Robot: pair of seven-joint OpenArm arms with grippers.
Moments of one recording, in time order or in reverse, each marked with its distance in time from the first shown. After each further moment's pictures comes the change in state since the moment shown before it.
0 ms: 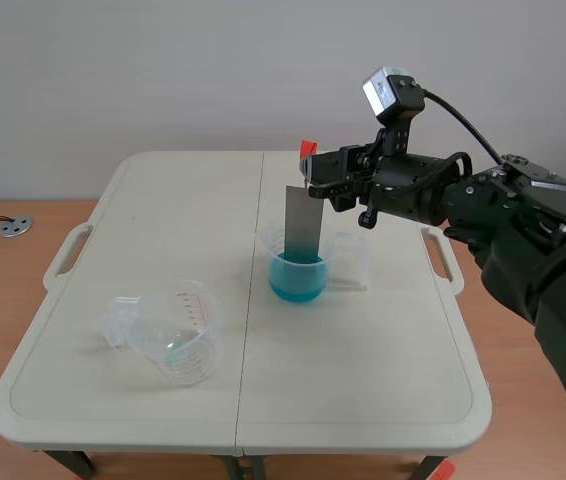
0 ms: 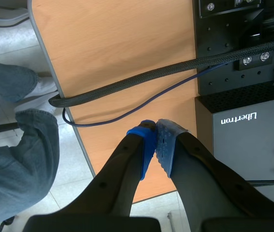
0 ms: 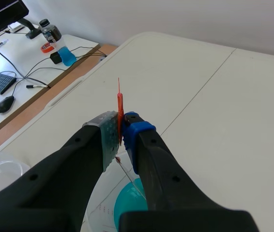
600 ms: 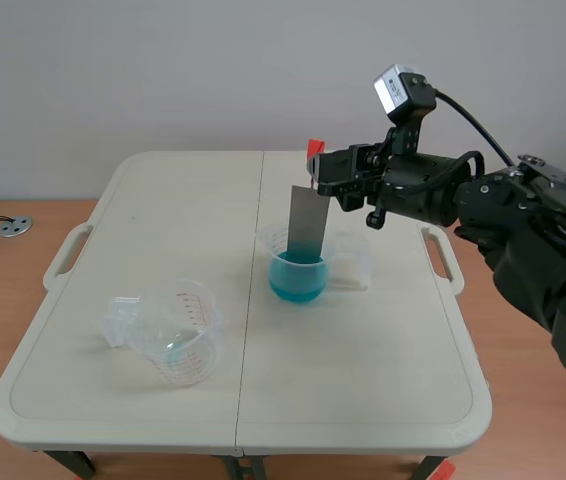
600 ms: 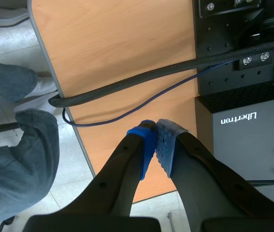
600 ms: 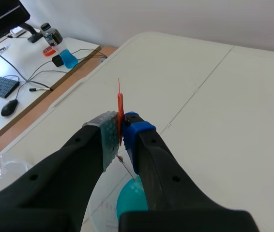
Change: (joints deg) left arm 0.0 0.0 0.0 0.0 0.0 0.0 0.0; right arm -2.1 1.9 0.0 4.5 4.4 0.0 -3.1
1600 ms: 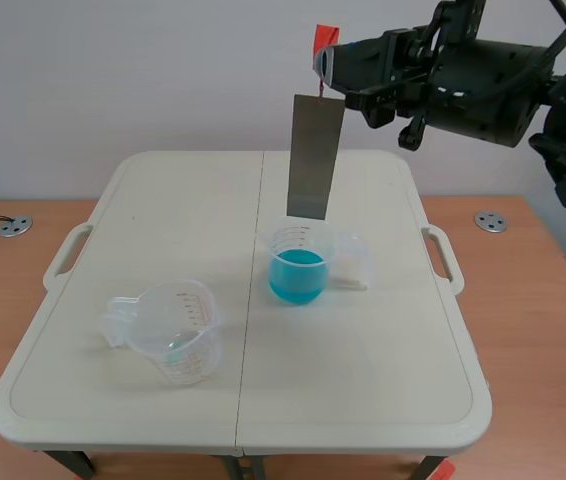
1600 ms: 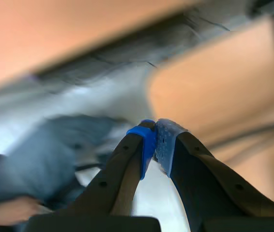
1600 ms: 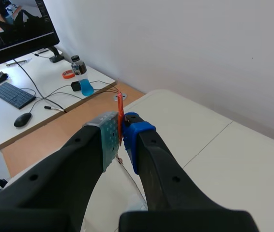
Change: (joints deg) left arm -2.6 -12.8 -15.7 5.4 -0.3 0.0 1.3; right arm -8.4 2.4 6.8 32.8 12.3 0.0 -17.2
